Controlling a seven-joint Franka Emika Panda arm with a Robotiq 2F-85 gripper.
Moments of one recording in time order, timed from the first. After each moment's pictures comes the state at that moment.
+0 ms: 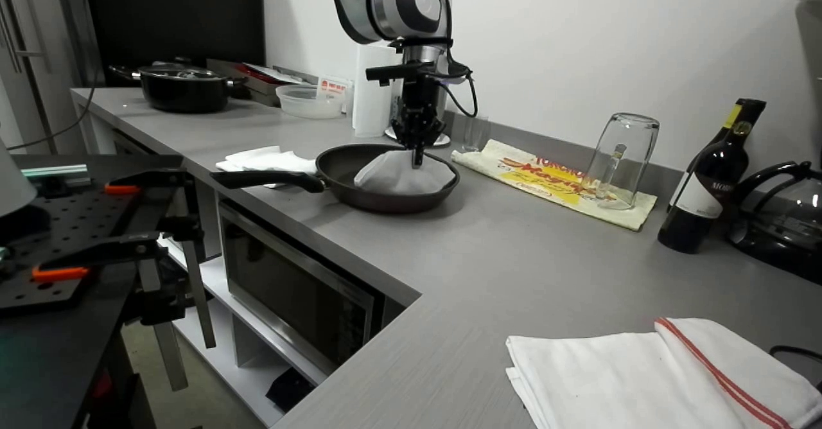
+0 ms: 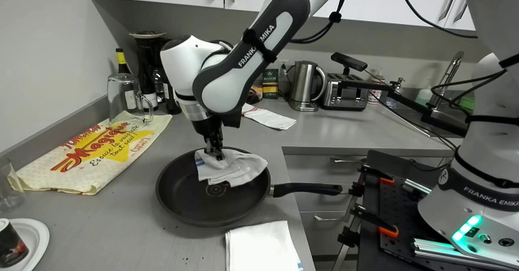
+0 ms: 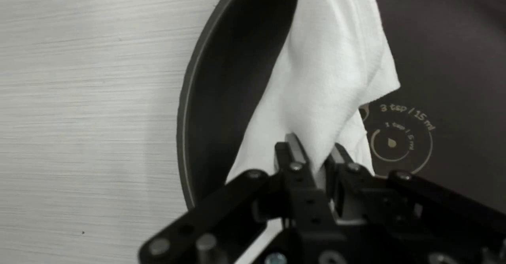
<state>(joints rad) 0.22 0.67 0.00 -1.76 -0.38 2.25 0.03</state>
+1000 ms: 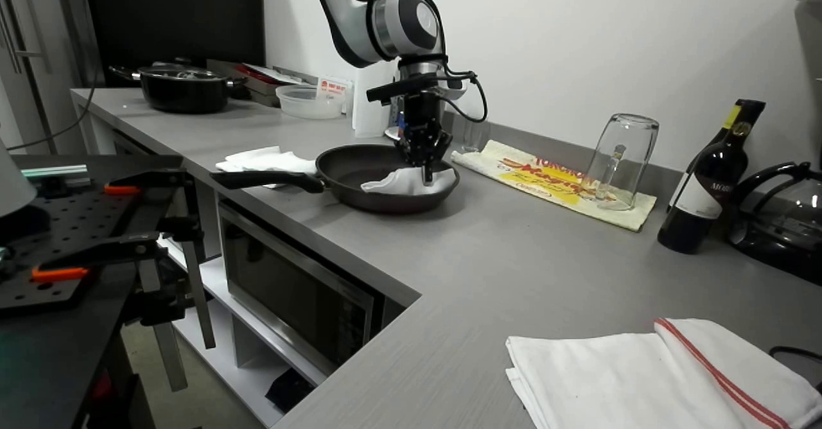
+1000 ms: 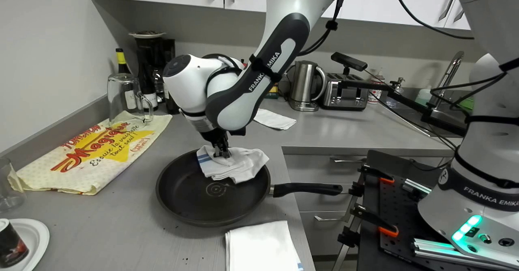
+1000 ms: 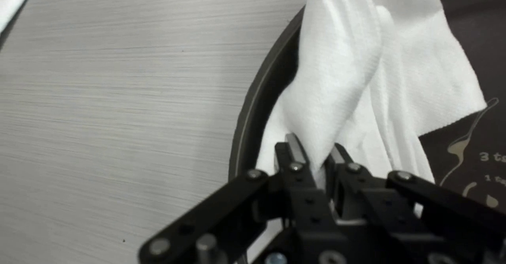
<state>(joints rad) 0.27 0.72 -0.07 -1.75 -0.57 2.26 0.12</state>
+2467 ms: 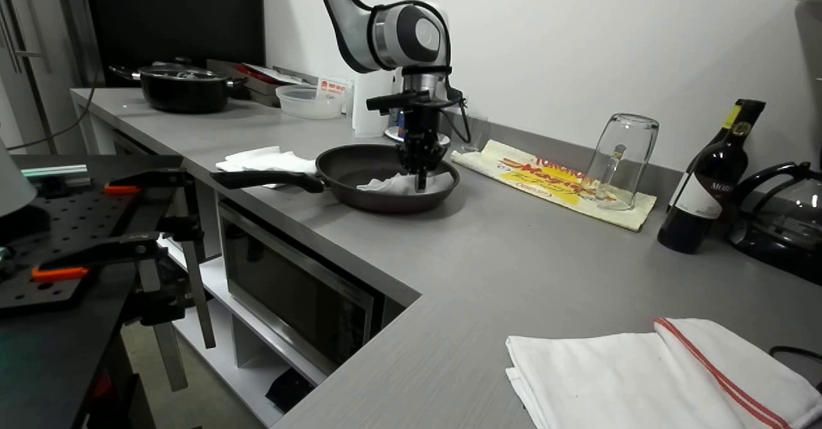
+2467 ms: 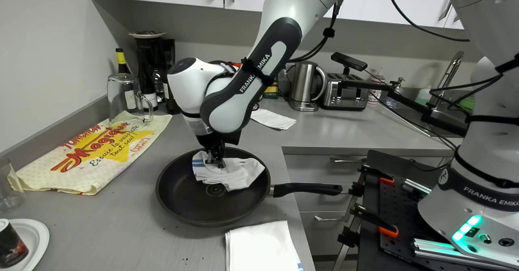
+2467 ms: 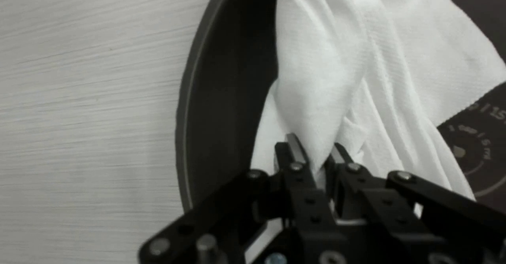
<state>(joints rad) 0.23 0.76 -0.04 -1.73 -0.41 2.34 0.16</state>
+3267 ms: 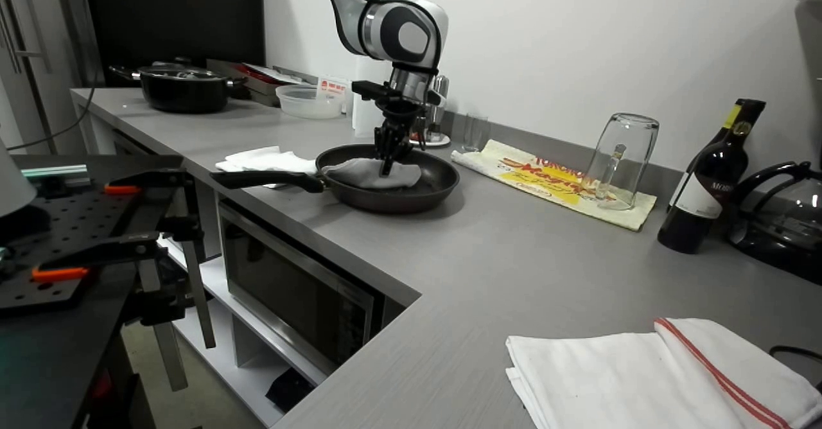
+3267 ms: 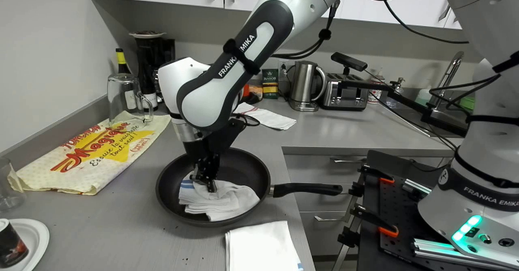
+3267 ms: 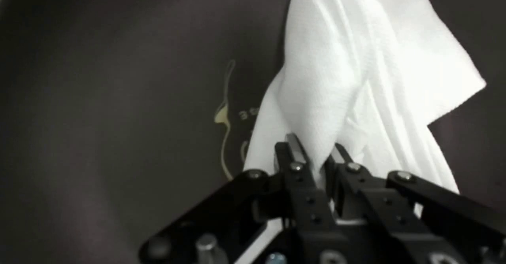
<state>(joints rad) 0.19 0.77 0.10 -1.71 -0.11 2.26 0.13</state>
